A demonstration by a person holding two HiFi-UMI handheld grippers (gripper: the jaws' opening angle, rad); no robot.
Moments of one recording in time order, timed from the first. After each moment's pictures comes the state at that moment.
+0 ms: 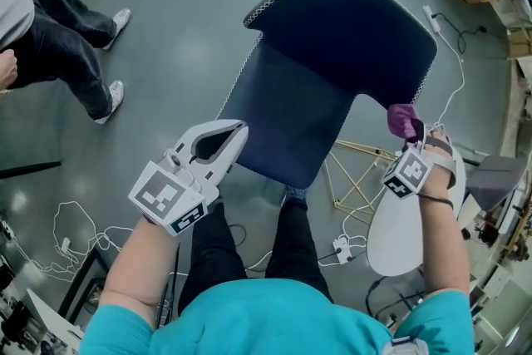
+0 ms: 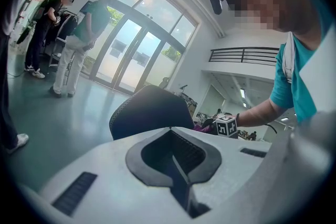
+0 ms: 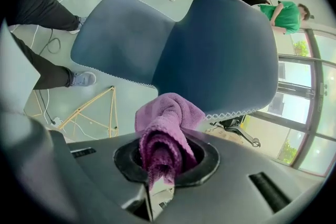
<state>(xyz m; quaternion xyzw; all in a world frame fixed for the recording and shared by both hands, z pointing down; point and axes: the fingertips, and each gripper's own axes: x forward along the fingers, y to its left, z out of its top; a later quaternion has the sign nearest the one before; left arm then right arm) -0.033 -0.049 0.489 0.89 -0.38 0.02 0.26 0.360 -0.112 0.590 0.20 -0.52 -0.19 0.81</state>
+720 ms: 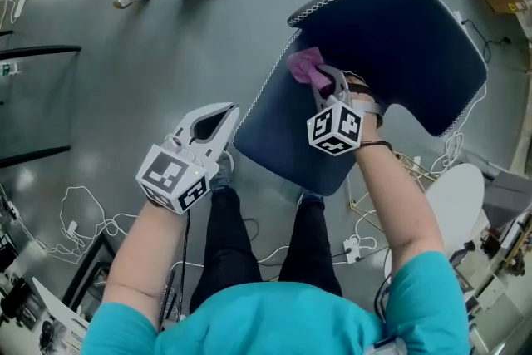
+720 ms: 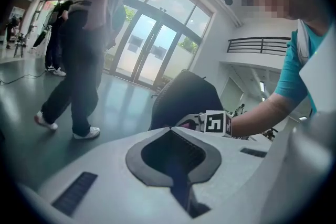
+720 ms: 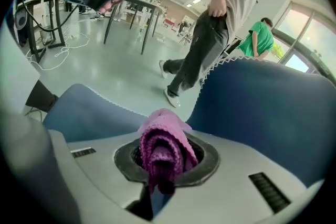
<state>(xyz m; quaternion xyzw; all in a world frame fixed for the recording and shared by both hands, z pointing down) -0.123 -0.076 0.588 0.84 -0.45 0.07 0.29 0.013 -0.177 0.717 0.19 -0.81 -0.17 0.52</state>
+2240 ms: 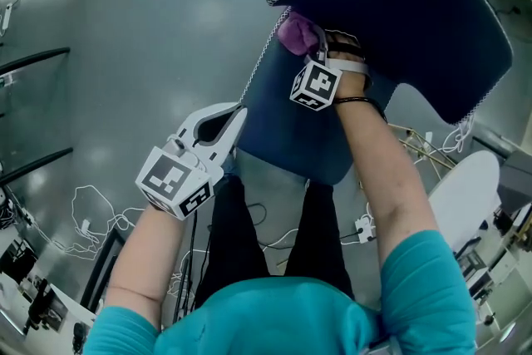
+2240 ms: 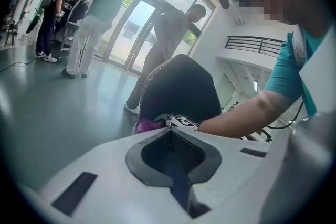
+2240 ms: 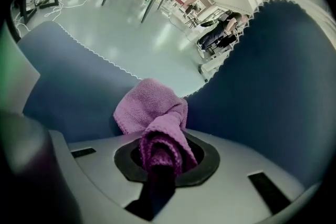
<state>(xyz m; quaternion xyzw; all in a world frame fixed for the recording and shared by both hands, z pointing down) -0.083 -0.083 0.639 0.85 -0.40 0.10 0.33 0.025 -0.243 0.833 0.22 -0.72 -0.26 0.61</state>
